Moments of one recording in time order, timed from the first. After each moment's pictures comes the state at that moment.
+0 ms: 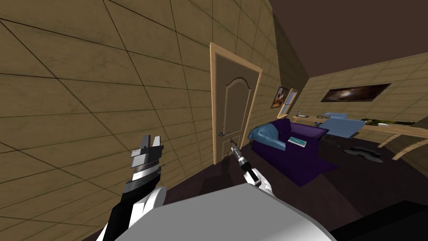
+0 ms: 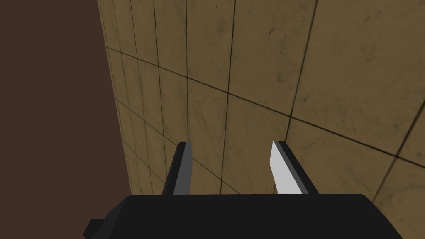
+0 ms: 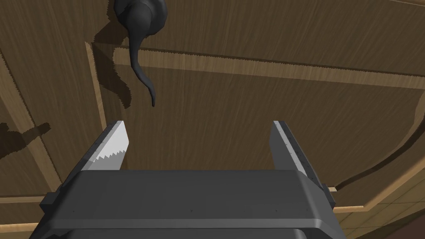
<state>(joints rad) 0.10 -0.29 0.01 -1.16 0.17 -0.70 -0.29</state>
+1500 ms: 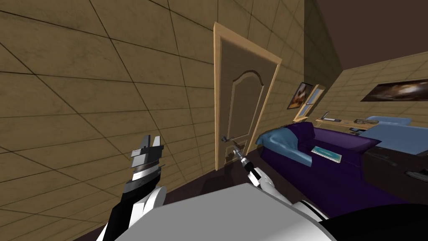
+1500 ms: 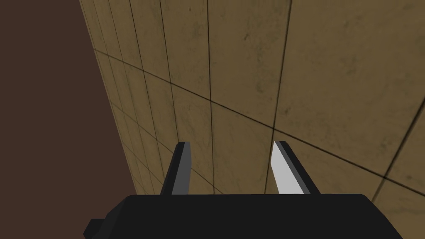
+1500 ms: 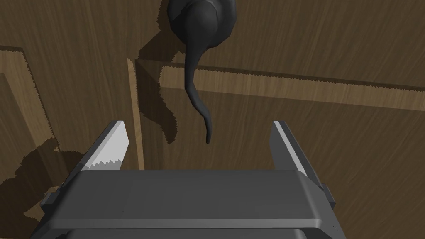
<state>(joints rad) -0.05 -0.38 0.03 -0.81 0.21 -0.80 -0.43</state>
